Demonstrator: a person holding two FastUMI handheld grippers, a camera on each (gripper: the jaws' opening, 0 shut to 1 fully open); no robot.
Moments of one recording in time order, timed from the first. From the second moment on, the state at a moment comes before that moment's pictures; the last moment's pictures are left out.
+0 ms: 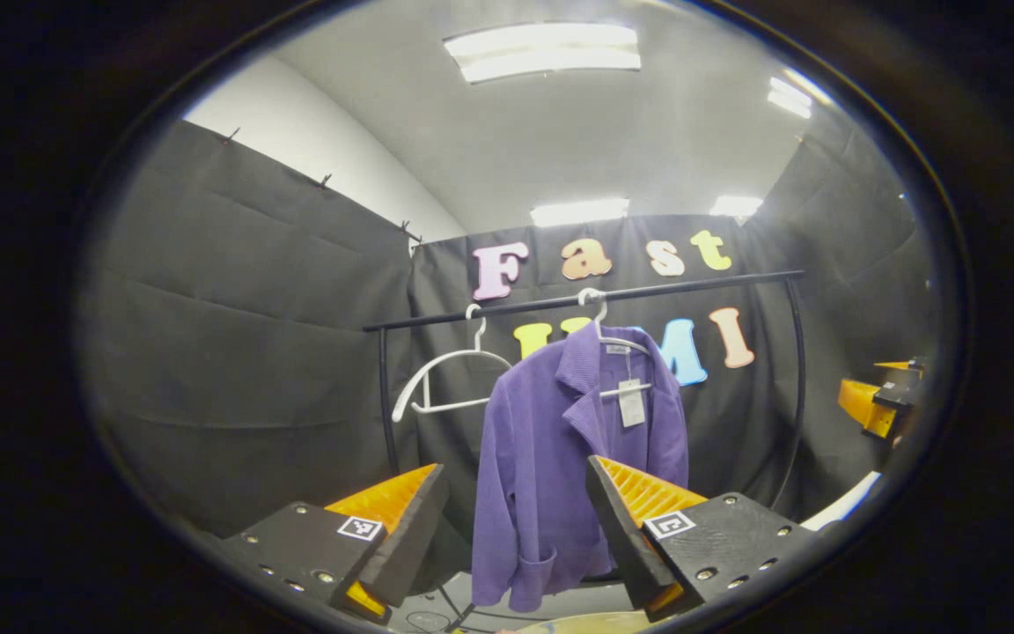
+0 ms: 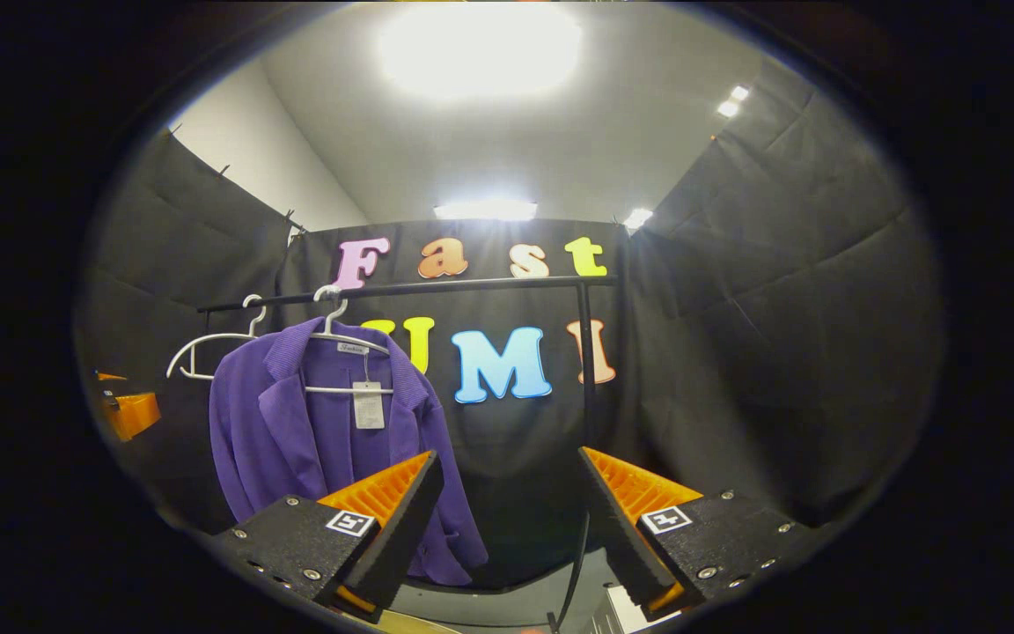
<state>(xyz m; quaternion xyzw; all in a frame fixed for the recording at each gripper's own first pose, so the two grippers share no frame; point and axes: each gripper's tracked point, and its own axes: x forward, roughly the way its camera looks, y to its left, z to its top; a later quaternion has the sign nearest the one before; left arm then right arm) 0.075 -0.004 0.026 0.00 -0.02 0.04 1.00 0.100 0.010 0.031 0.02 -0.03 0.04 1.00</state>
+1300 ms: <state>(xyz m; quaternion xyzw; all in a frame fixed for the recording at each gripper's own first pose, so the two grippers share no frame) 0.252 -0.112 0.022 -0.01 -0.01 0.03 1.00 0.286 0.112 0.039 0.04 -0.05 0.19 0.98</state>
